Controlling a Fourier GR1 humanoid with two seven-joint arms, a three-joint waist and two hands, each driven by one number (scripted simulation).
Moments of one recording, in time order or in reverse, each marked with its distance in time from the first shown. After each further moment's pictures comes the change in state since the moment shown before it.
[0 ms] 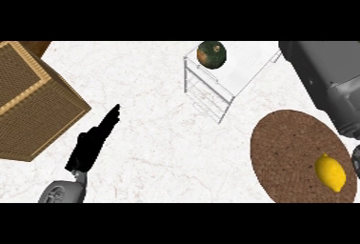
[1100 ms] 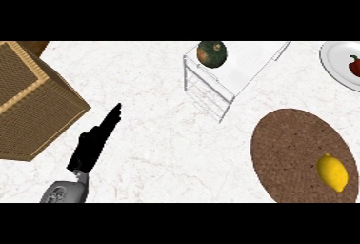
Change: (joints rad) left arm 0.002 -0.014 -0.005 -0.021 -0.006 0.010 0.006; right arm 0.190 -0.446 -0.175 -0.078 -0.148 -0.049 0.035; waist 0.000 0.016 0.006
